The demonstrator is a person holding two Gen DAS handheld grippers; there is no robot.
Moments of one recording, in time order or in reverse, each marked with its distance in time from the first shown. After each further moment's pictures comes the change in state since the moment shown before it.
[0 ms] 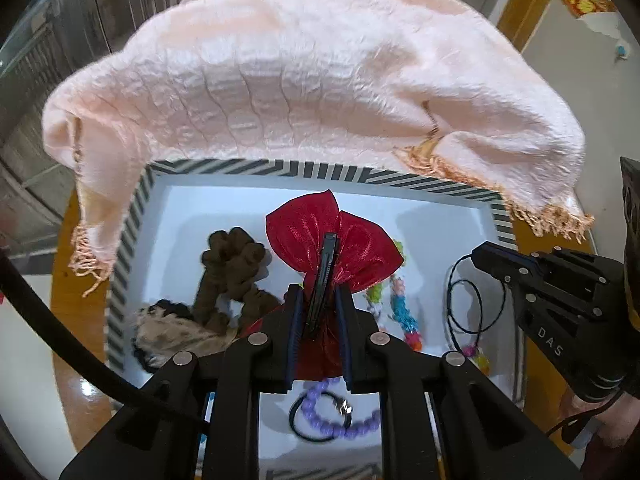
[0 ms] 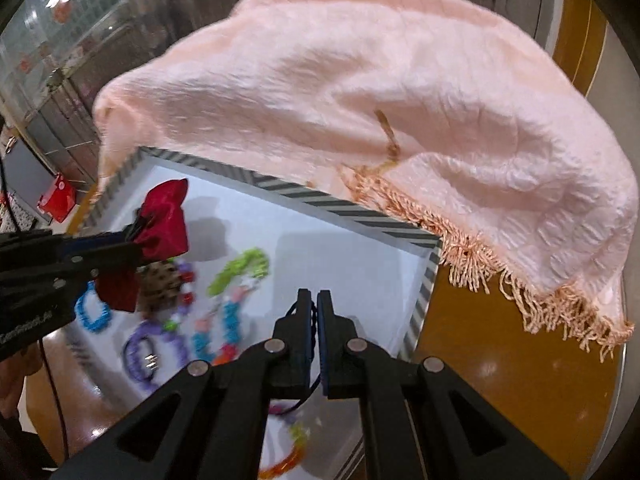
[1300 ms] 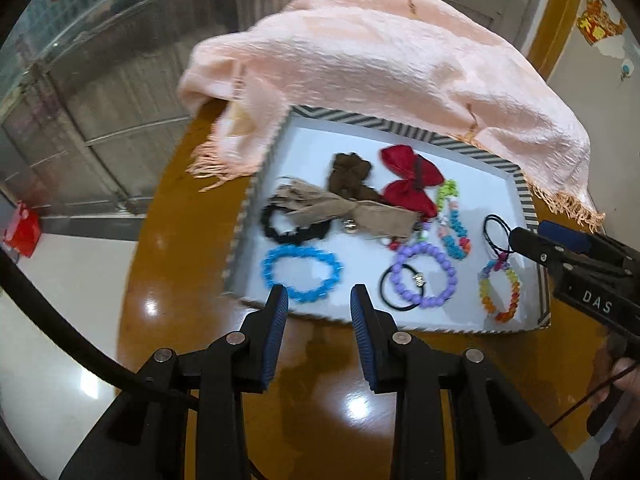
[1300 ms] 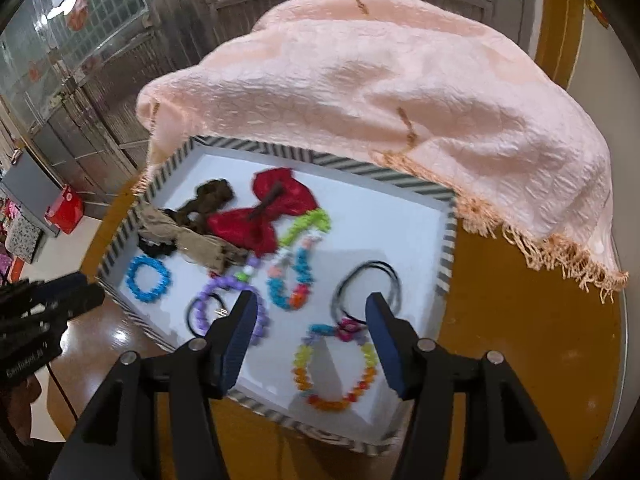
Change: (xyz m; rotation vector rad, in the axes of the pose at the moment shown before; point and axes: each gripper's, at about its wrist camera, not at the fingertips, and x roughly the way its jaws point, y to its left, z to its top) left arm -0.100 0.060 -0.099 -0.121 -0.100 0.147; right arm -0.060 0.052 -0.046 0.028 -0.054 0.016
